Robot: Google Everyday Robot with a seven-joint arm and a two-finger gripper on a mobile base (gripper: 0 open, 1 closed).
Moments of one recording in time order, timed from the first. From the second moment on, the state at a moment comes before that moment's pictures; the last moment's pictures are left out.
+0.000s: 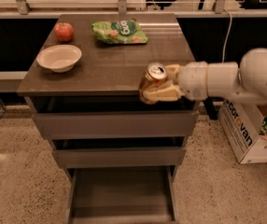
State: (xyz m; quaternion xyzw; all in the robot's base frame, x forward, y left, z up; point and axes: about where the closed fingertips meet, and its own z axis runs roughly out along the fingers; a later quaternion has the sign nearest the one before) arm 0.591 -0.078 0.861 -0.51 0.64 0.26 0.51
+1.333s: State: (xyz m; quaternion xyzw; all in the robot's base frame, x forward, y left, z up) arm 0.497 -0.063 0.679 -0.45 0.67 0.34 0.48
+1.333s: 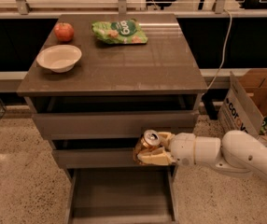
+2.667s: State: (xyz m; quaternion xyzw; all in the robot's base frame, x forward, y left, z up) arm 0.537 -0.070 0.399 -0.51 0.72 0.24 0.40
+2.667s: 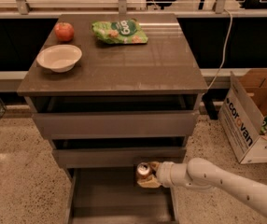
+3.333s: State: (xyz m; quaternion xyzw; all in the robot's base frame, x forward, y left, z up) arm 0.535 -0.062 0.338 -0.52 0.72 0.24 0.39
